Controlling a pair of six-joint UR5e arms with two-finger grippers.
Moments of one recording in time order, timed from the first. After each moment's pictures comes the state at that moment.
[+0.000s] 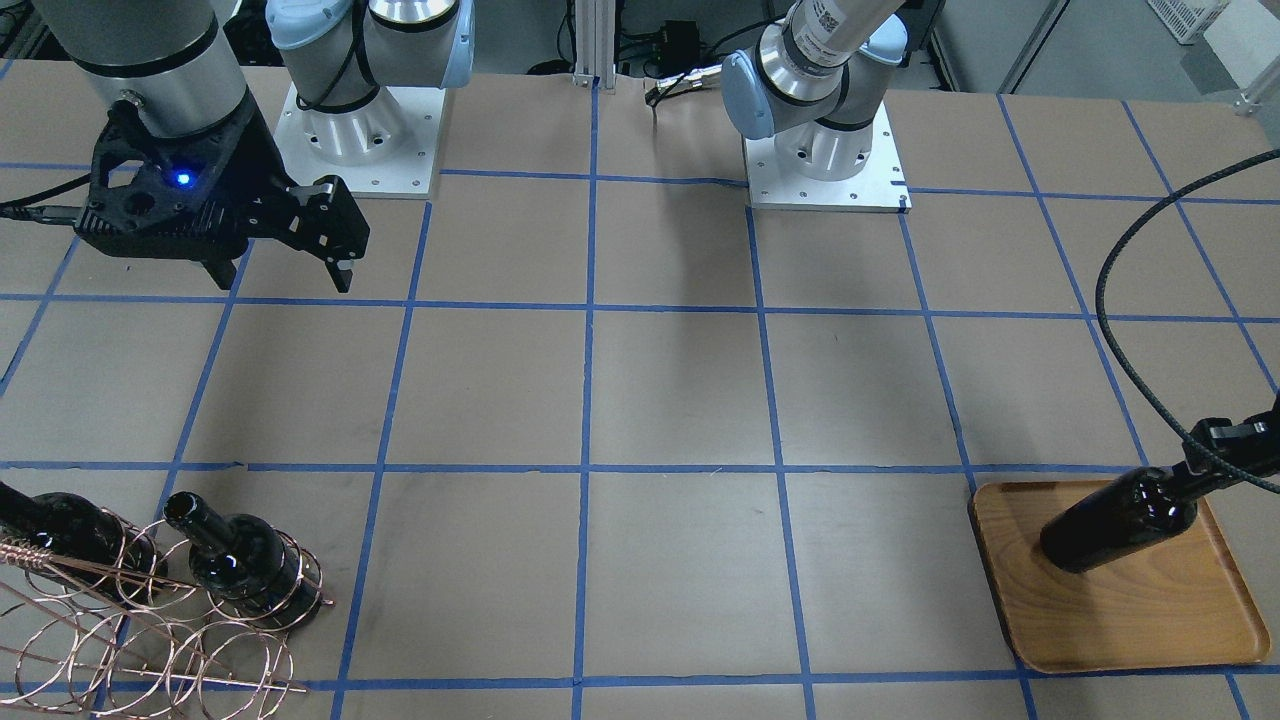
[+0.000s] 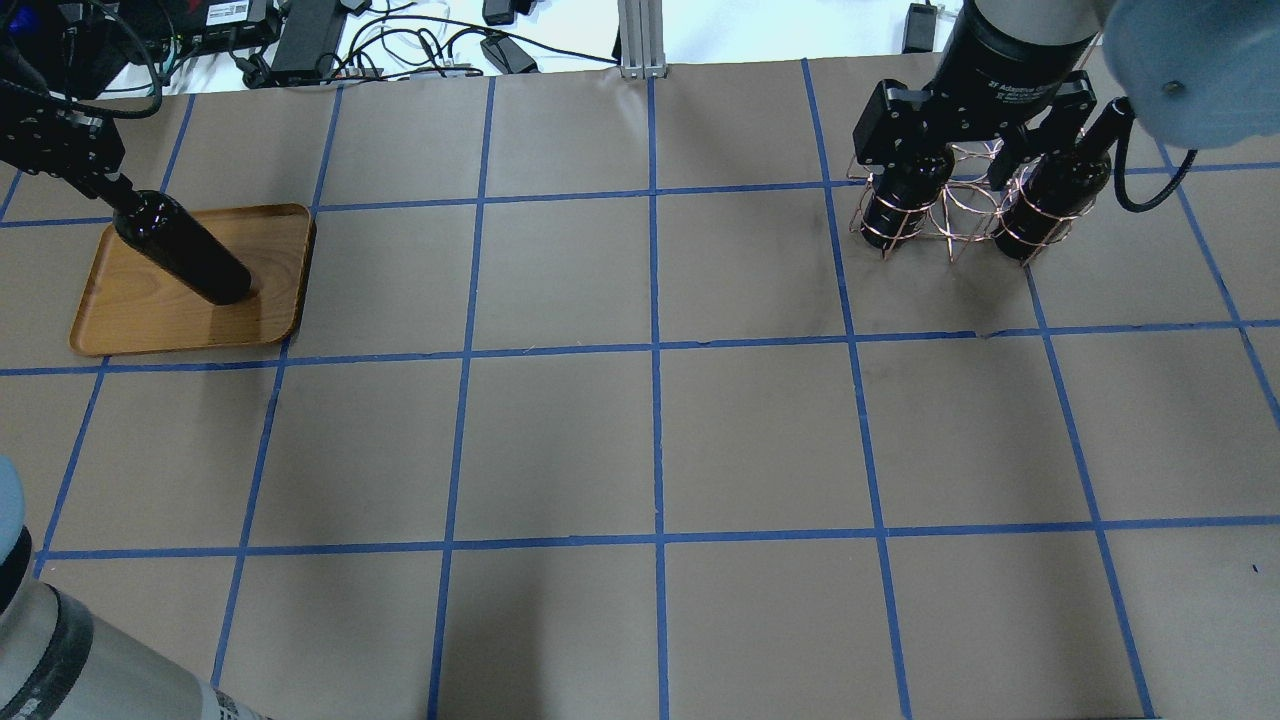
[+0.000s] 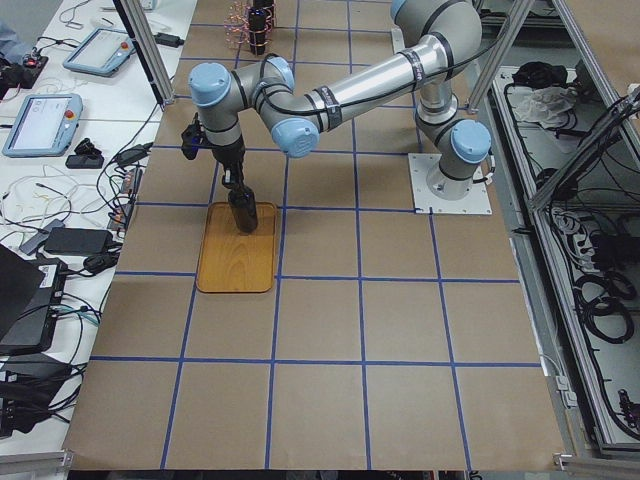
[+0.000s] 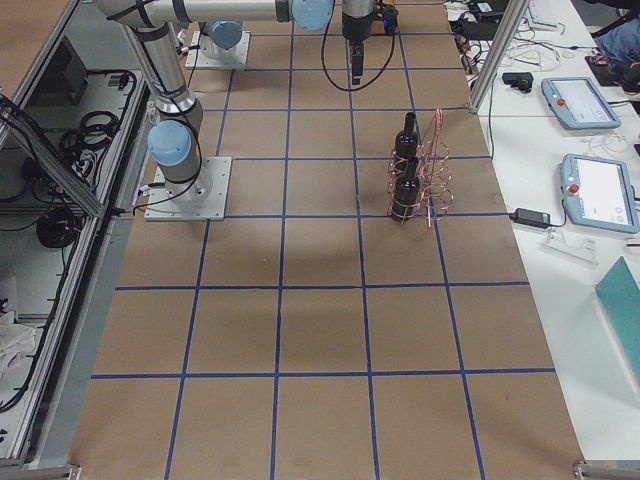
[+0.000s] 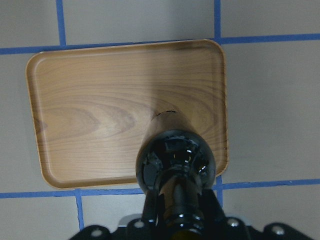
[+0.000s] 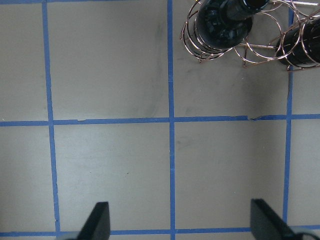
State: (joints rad) left arm -1.09 -1.99 -1.27 -1.45 1.57 0.52; right arm 1.58 -1.53 1.52 -1.62 -1.57 0.02
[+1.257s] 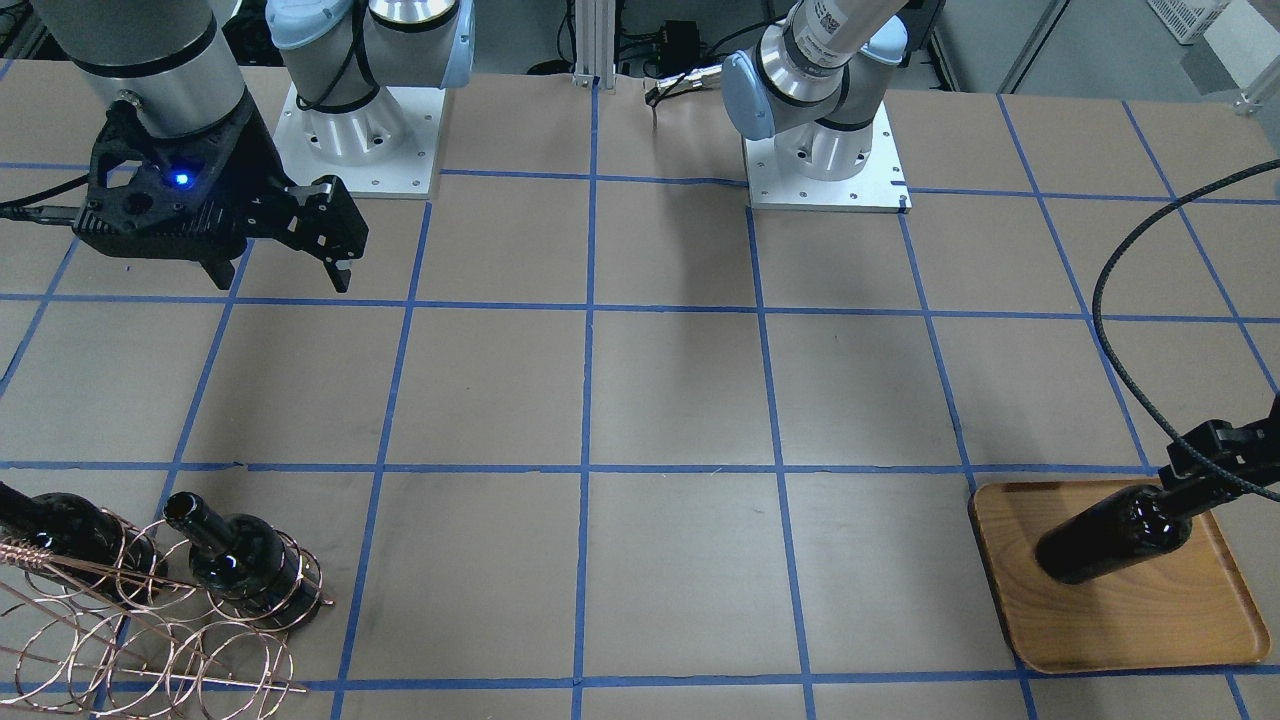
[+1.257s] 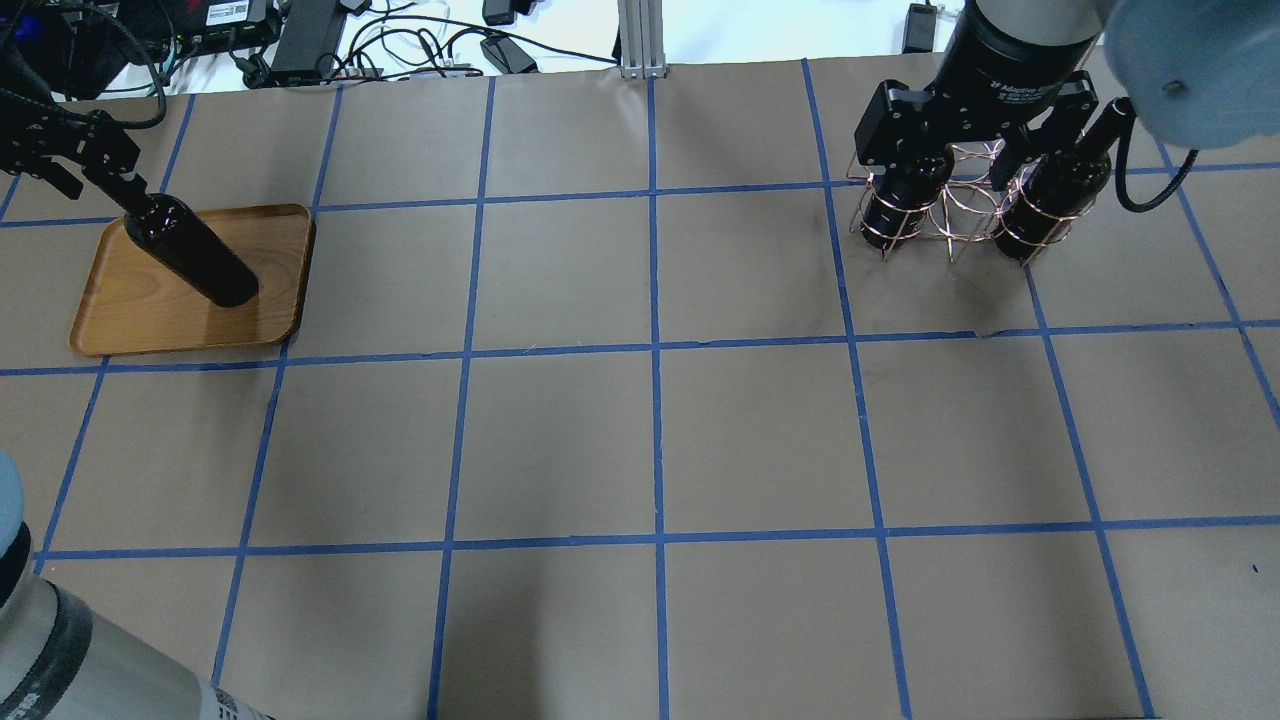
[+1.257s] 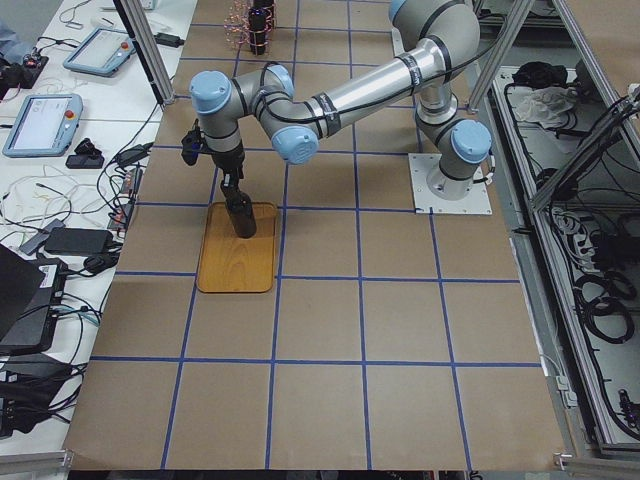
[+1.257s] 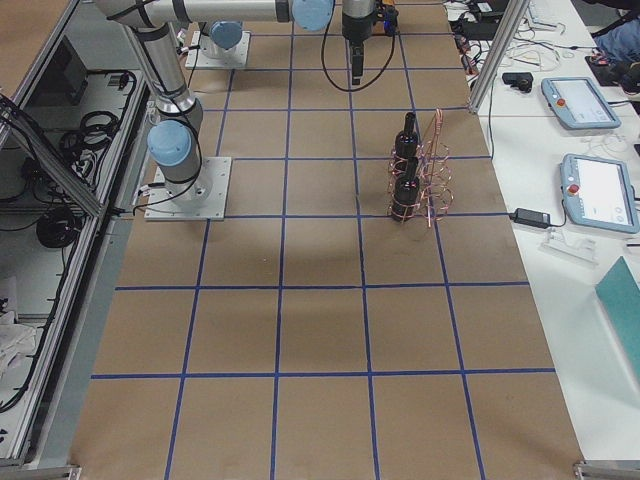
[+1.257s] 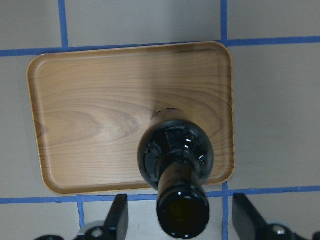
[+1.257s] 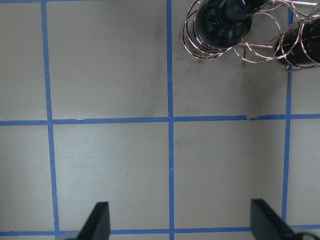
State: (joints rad) left arm -1.08 -2.00 -1.28 -1.42 1.57 0.52; right arm 1.58 -1.53 1.52 -1.62 -1.57 0.02
